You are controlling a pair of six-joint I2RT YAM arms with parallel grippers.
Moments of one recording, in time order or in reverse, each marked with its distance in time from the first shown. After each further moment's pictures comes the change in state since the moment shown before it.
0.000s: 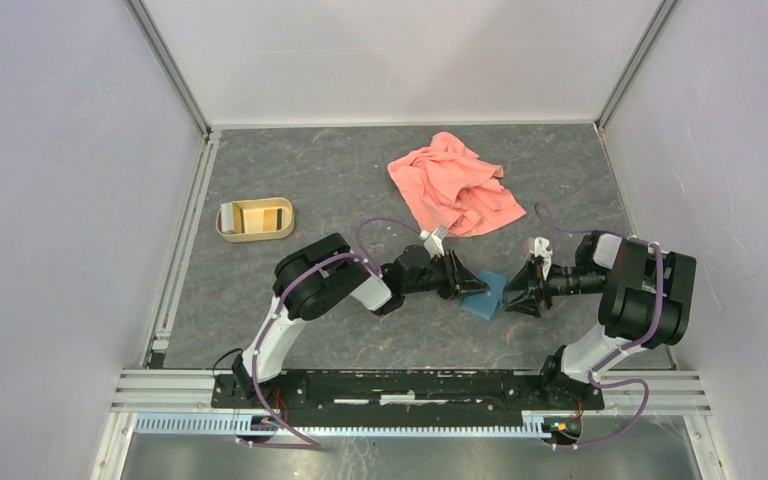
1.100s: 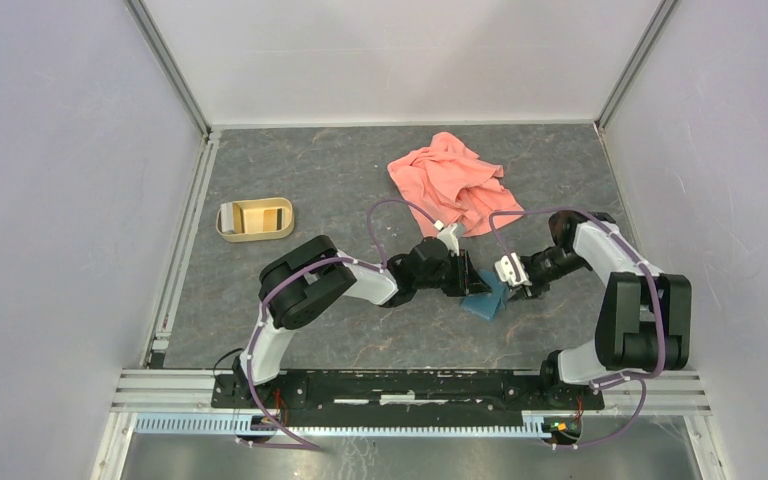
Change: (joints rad) left arm -0.043 -0.118 0.097 -0.388 -0.087 0.323; right arm 0.278 -0.181 0.158 -0.063 0.358 -0.237
